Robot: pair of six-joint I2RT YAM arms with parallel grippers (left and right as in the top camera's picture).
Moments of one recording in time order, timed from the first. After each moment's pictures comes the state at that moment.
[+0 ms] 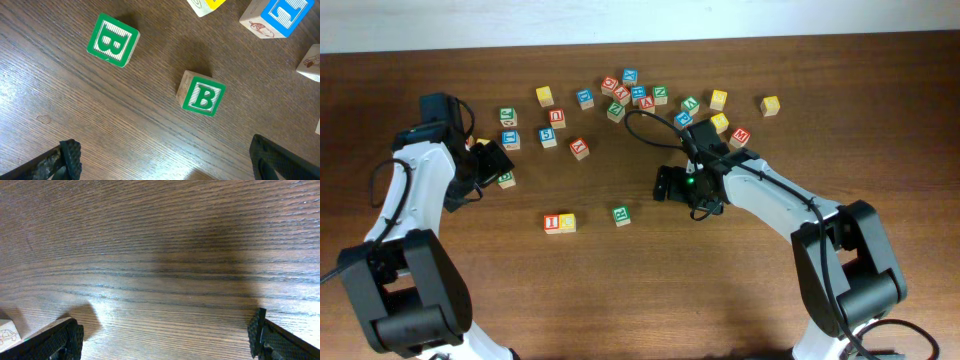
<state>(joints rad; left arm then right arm) 0.19 1.84 1.38 -0.91 -0.02 -0.45 0.40 1.88 1.17 -0.55 -0.22 0.62</state>
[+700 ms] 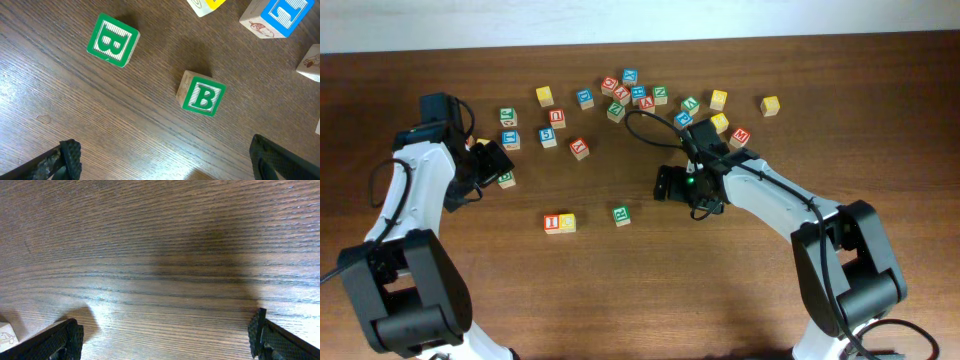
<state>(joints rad) 0.19 1.84 1.38 -0.91 -0.02 -0.45 0.40 1.88 1.17 -0.54 -0.21 0.62</state>
